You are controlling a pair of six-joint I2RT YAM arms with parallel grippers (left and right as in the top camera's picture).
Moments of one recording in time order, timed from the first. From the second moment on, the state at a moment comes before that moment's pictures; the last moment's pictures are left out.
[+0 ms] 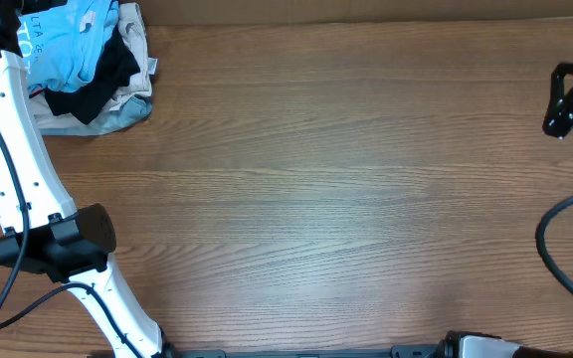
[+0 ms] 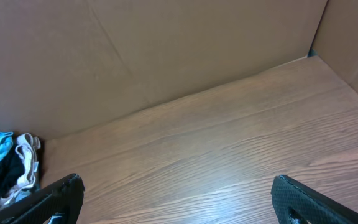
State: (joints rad) left arm 0.29 2.17 2.68 -1.05 -0.05 0.01; right arm -0.11 1.46 2.59 -1.64 -0.05 0.25
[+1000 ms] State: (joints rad) left arm 0.29 2.17 2.68 -1.05 -0.05 0.01; right arm -0.11 0.30 0.33 0.00 -0.23 0.17
